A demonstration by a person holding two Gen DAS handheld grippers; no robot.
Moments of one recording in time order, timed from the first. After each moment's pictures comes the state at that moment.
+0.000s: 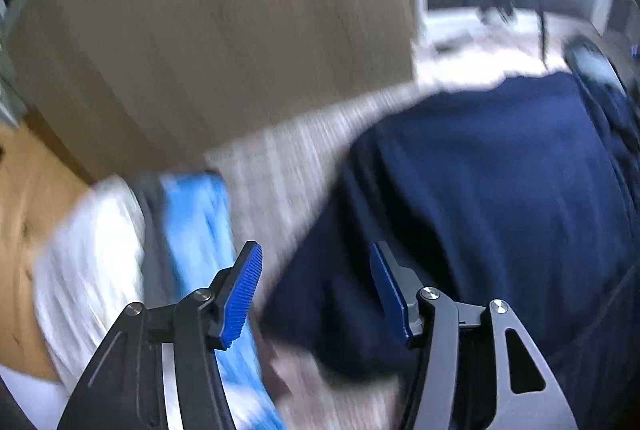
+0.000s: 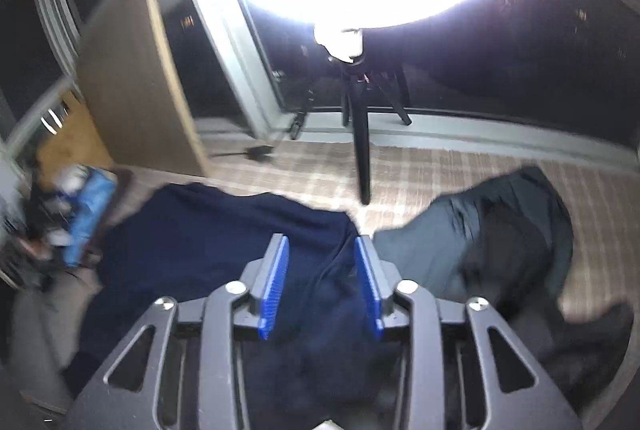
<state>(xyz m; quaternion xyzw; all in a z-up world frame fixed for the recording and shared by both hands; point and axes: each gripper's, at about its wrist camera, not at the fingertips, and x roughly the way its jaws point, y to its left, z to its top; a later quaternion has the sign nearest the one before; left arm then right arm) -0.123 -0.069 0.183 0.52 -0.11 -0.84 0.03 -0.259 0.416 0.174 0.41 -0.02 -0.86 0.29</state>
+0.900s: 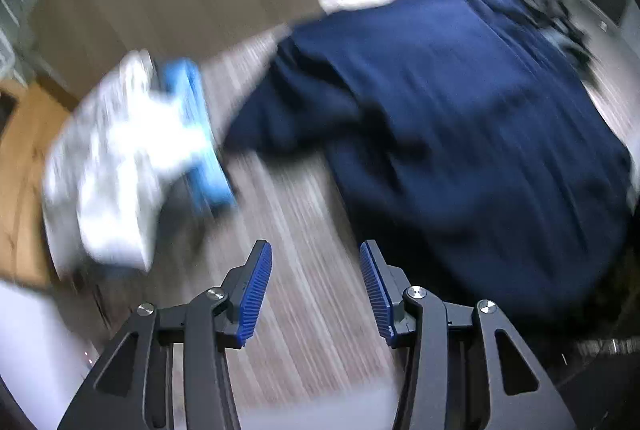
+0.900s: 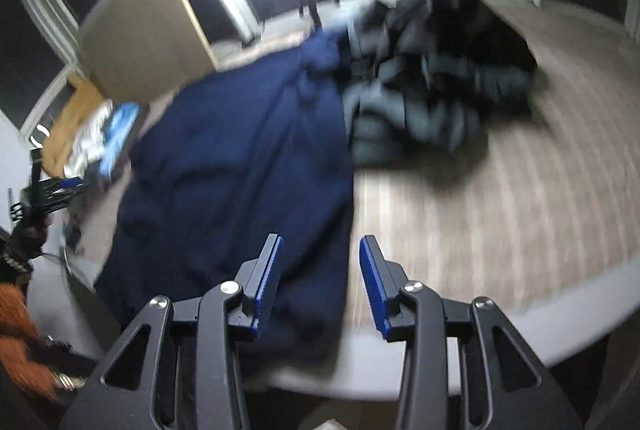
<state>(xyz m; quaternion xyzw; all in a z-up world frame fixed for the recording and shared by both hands) 0.145 -0.054 0.208 0.54 -0.13 -0.83 -0.05 0.070 0.520 0.113 0.50 -0.07 -0.84 0.18</state>
